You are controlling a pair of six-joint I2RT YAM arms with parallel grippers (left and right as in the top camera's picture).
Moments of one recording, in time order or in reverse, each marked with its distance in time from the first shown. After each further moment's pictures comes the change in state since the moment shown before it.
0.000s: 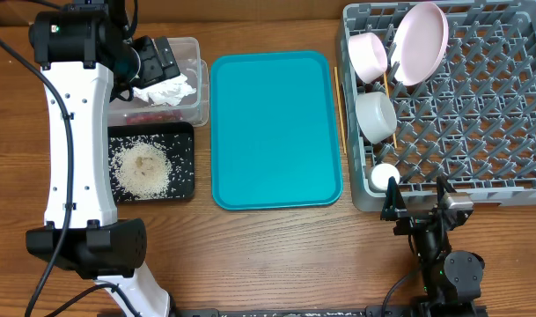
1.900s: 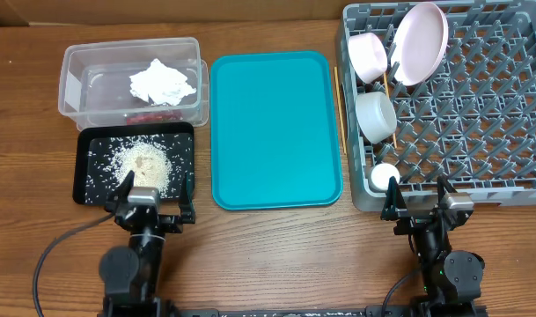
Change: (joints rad) left arm 0.029 -1.712 -2.139 1.548 0.098 0.383; right arm 0.000 -0.001 0.000 0.000 0.007 0.000
